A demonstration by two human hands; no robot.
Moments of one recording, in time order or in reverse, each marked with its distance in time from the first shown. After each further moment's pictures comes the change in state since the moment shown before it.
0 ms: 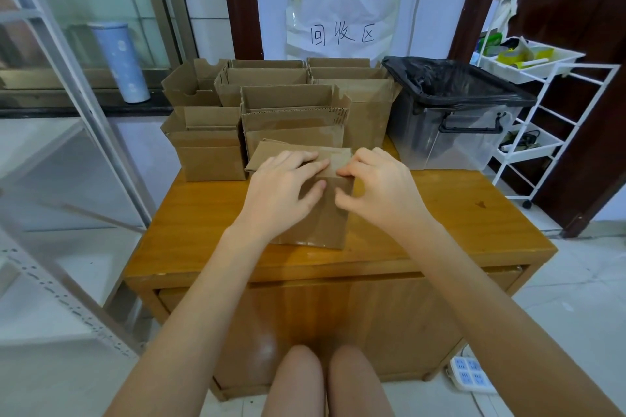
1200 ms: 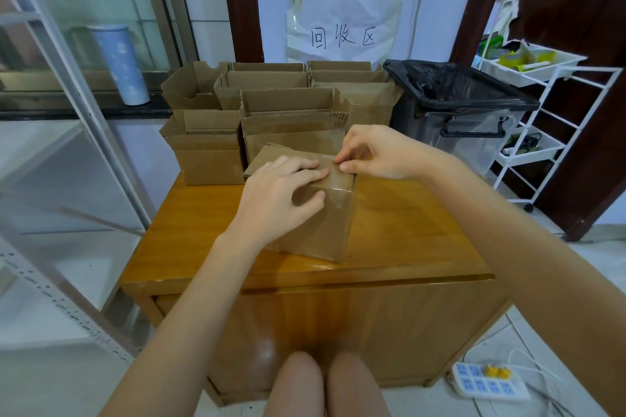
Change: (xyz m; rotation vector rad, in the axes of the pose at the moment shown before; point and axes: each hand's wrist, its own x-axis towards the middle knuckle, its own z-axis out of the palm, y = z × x) left_hand -0.001 -0.004 -0.005 -0.105 0.031 0.011; right_hand 0.069 0.038 -0.022 0.222 -0.673 0.062
